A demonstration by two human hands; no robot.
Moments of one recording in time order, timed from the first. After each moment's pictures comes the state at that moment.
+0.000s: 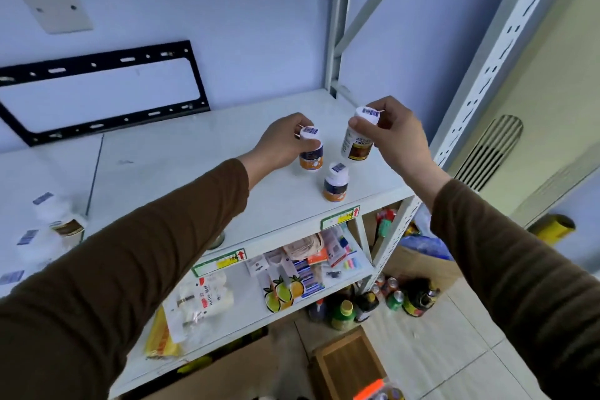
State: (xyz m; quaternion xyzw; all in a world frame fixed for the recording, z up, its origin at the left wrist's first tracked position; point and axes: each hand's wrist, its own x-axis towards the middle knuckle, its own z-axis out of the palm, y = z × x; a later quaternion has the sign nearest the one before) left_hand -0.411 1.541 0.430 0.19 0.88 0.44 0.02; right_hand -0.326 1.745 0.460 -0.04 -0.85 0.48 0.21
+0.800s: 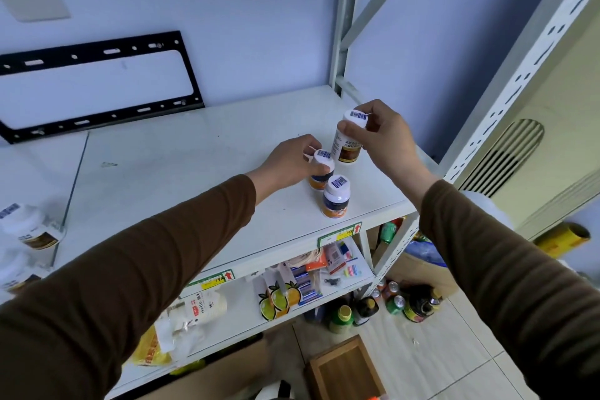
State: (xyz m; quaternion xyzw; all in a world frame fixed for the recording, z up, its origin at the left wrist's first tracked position) left_hand -0.442 1.561 0.388 0.17 0.90 0.39 0.09; right_hand -0.387 1.746 0.442 -0.03 -0.85 0.50 0.17
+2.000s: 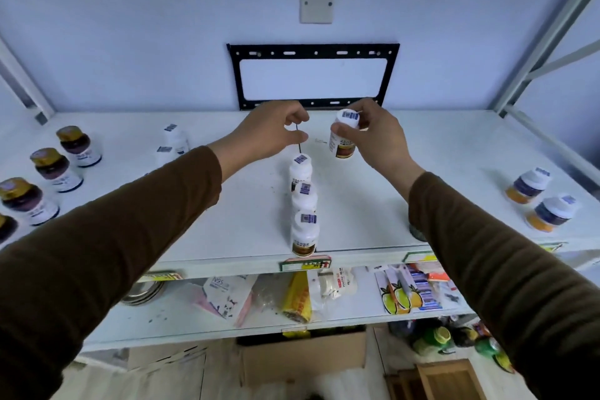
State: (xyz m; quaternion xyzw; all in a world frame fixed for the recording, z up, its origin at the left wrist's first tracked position) left_hand -0.328 1.089 0.475 0.12 0.94 0.32 -0.08; right_hand -0.352 1.310 0.461 0.12 -0.89 0.43 0.12
